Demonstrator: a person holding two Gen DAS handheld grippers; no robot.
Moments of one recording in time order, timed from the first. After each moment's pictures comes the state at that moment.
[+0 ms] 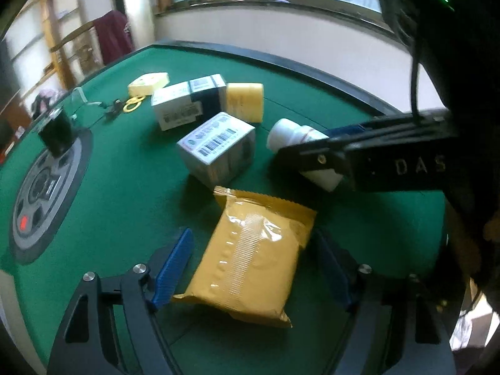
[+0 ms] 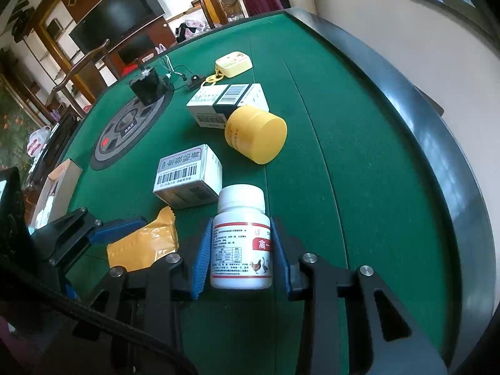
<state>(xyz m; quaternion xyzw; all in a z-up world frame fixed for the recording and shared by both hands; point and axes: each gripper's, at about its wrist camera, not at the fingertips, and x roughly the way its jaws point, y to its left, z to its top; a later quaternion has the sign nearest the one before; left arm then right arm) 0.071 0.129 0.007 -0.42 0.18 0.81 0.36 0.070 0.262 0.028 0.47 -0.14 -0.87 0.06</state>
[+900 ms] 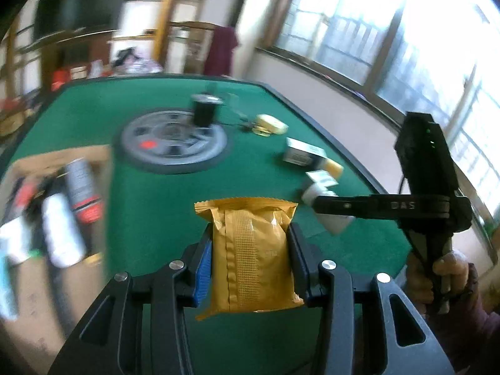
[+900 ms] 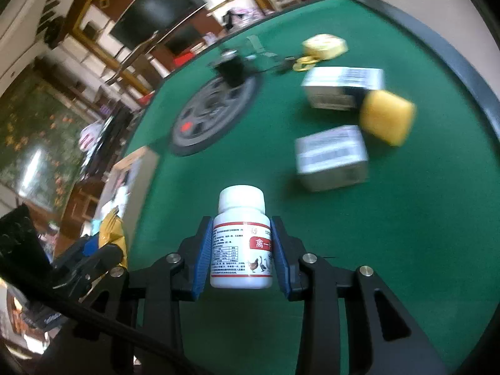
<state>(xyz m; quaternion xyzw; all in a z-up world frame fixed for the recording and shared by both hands) 0.104 -0.062 0.077 -0.38 -0.06 0.89 0.24 0.068 0.170 0.054 0.48 -0.21 -0.83 0.21</state>
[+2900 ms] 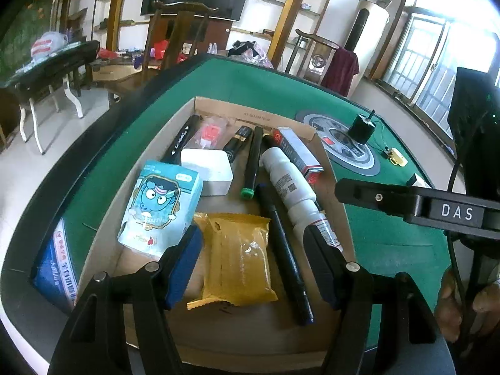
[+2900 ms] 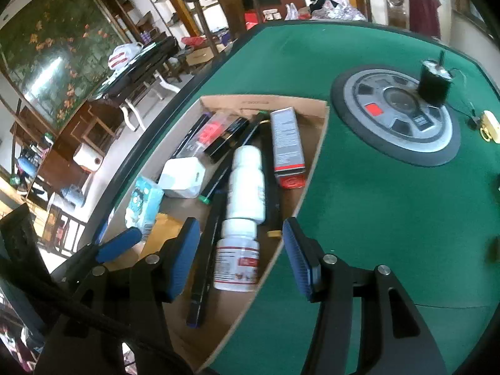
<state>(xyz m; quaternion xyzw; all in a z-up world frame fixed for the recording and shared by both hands) 0.128 -0.233 0.038 -0.39 -0.13 0.91 0.02 0.053 -0.097 0.064 0.48 -0.04 -0.83 0.27</state>
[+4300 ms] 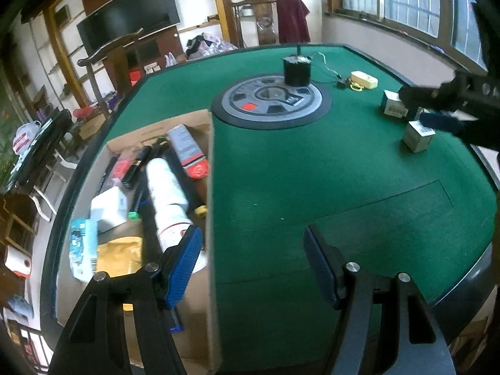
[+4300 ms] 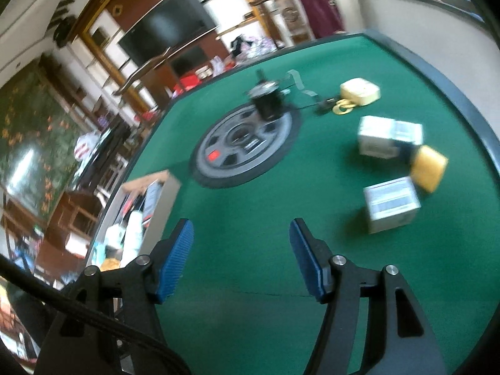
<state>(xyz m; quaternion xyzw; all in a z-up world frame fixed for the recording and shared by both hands) 0.113 -0.059 0.051 -0.44 0.09 0.89 0.03 0.055 0.135 0.086 0.41 -0.19 -0.88 0.16</state>
